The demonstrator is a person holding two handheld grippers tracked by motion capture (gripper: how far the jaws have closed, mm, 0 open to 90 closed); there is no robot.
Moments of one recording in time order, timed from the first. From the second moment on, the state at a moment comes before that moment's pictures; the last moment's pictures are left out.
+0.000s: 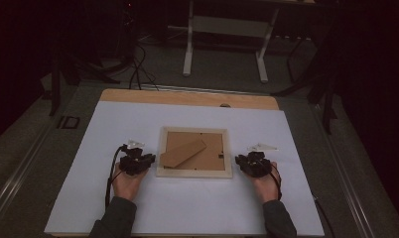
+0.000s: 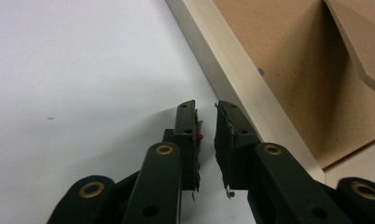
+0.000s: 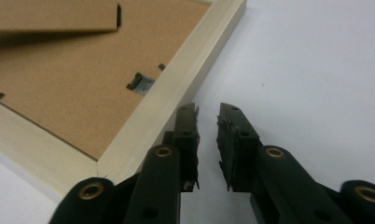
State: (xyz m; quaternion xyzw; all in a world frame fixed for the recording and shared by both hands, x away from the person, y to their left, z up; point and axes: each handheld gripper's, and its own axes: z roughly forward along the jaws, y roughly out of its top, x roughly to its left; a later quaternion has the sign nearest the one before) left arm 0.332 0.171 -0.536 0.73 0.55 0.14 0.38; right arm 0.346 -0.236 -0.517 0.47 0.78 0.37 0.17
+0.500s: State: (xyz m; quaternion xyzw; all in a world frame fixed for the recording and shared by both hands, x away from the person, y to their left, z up) left arm 0.329 0.187 -0.516 0.71 0.54 0.12 0.43; right arm 0.344 -0.241 -0.510 0.46 0.78 0.38 0.18
